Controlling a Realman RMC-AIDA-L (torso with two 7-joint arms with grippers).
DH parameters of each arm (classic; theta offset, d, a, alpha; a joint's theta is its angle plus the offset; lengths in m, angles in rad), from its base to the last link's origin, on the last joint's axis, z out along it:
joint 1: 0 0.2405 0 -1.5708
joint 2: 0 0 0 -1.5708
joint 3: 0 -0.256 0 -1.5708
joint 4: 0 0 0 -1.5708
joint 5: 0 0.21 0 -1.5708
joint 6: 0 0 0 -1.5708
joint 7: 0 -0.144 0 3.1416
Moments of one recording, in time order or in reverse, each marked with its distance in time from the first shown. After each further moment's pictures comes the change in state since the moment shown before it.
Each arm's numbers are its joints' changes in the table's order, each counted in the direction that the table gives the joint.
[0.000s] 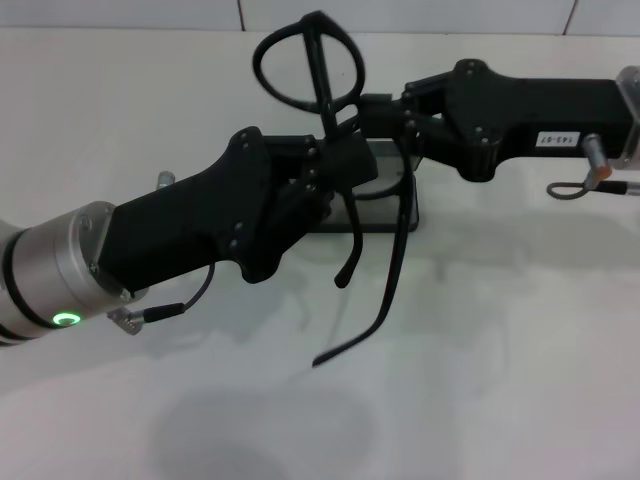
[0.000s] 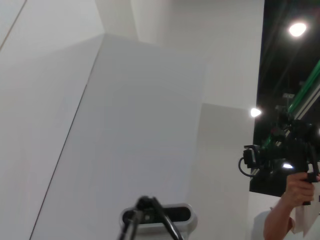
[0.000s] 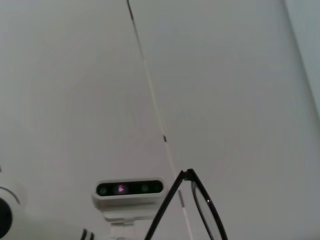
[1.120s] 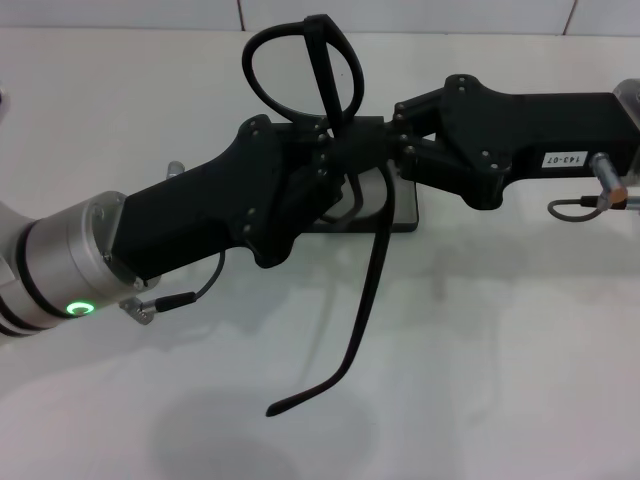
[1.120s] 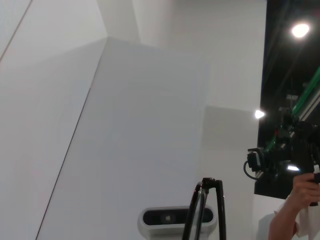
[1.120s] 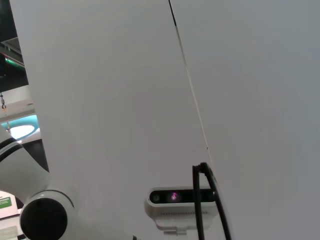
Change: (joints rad) left arm -0.028 -0.003 0.000 0.034 -0.018 -0.018 -0.019; right arm 0.005 -0.001 0.032 -0.012 0.049 -0.089 0.015
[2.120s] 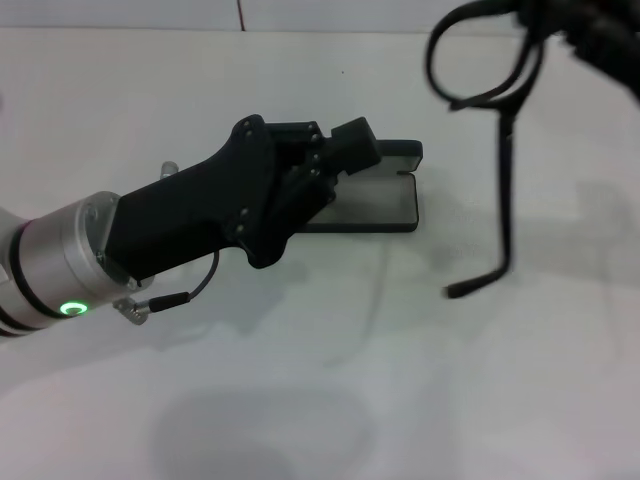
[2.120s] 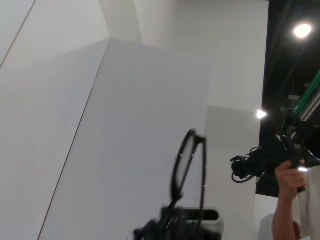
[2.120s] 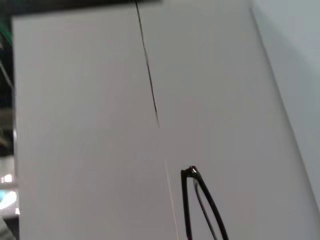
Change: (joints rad) left arm 0.002 0.007 0.000 0.002 0.000 0.006 0.000; right arm -0.065 -0.006 -0.306 -0.066 0.093 -0.202 0.075
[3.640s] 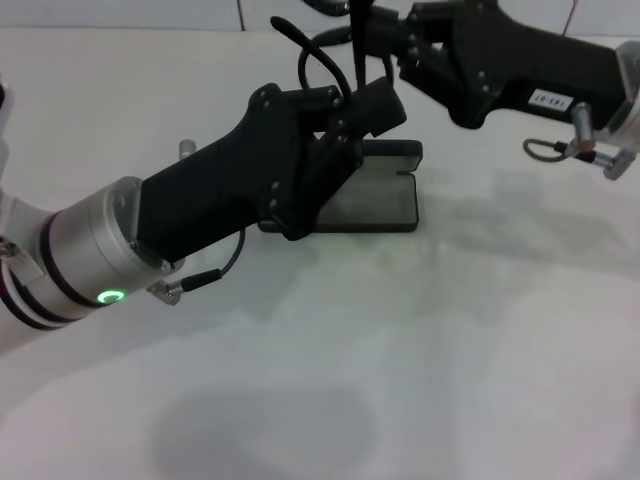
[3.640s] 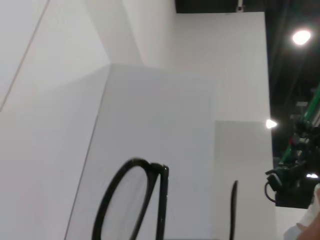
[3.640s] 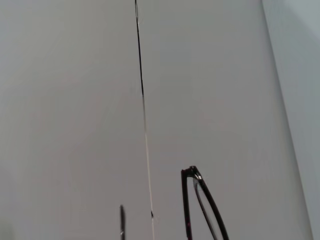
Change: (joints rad) left arm 0.007 0.003 -0.433 -0.010 -0.478 -0.084 -0.130; right arm 0.146 0.006 0.277 -0.218 0.104 0.265 0.290
